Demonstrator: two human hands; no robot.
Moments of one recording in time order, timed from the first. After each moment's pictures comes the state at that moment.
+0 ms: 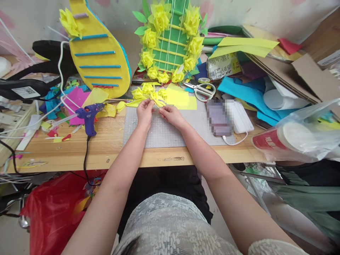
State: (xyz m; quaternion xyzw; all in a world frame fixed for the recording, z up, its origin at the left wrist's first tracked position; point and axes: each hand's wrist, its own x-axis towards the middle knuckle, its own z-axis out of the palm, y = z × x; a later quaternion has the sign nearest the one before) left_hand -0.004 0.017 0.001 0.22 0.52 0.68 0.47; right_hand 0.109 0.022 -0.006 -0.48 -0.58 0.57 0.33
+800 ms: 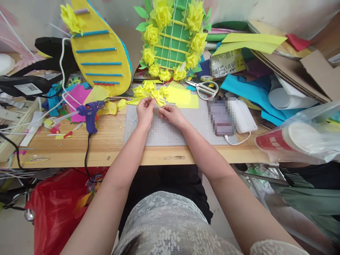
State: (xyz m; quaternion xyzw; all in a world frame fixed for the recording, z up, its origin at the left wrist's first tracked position) left_hand -0.004 0.009 0.004 0.25 0.53 0.68 0.44; right_hand 0.111 0.019 -0.006 -0.46 -0.59 0.58 0.32
